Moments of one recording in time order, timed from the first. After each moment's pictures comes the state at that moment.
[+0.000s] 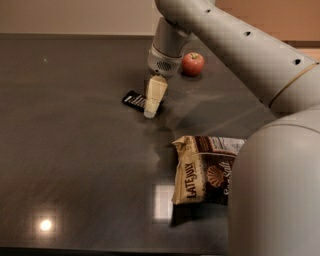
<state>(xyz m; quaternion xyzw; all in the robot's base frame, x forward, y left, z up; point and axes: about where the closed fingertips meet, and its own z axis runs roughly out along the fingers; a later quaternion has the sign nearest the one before) 0.639 0.019 0.845 -0.67 0.72 0.10 0.12</state>
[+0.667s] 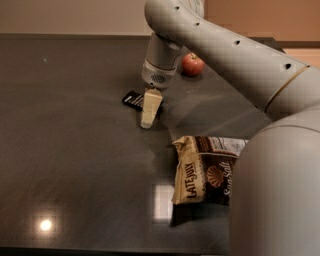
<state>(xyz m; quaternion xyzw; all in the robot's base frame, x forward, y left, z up) 0.621 0.029 0.816 -0.68 0.72 0.10 0.09</state>
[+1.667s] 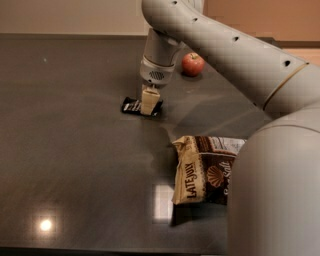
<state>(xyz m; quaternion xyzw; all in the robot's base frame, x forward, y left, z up) 0.618 0.030 0.826 -0.69 0.71 0.11 0.09</state>
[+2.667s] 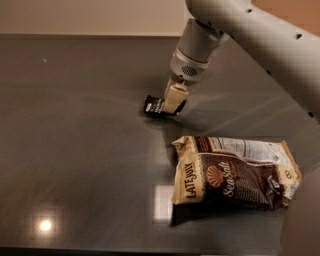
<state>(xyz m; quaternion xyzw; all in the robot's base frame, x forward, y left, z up) 0.593 -0.031 0.857 -0.66 0.73 0.12 0.12</state>
